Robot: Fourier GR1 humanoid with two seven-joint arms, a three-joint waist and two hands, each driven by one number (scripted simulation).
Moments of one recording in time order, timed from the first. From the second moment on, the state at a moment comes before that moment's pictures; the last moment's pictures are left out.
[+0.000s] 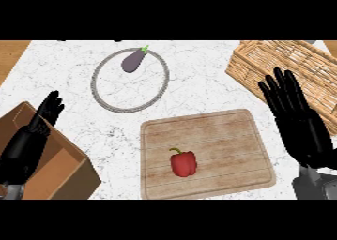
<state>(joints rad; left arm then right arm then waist) -0.02 0.61 -0.27 -1.65 0.35 0.25 -0.08 -0.13 -0.26 0.09 -1.69 -0.47 0.11 -0.15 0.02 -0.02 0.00</state>
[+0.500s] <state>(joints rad) 0.01 0.83 -0.27 -1.73 0.41 0.26 0.12 -0.32 -0.19 0.27 -1.62 -0.39 0.40 -0.38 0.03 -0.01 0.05</state>
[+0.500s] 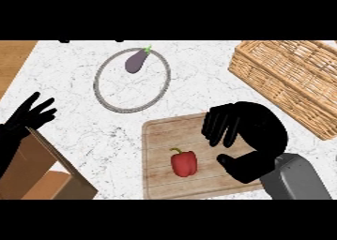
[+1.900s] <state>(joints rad) 0.04 0.97 -0.28 -1.82 0.51 0.46 0.18 -0.38 -0.60 0.47 -2.05 0.32 0.51 0.07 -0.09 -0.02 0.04</state>
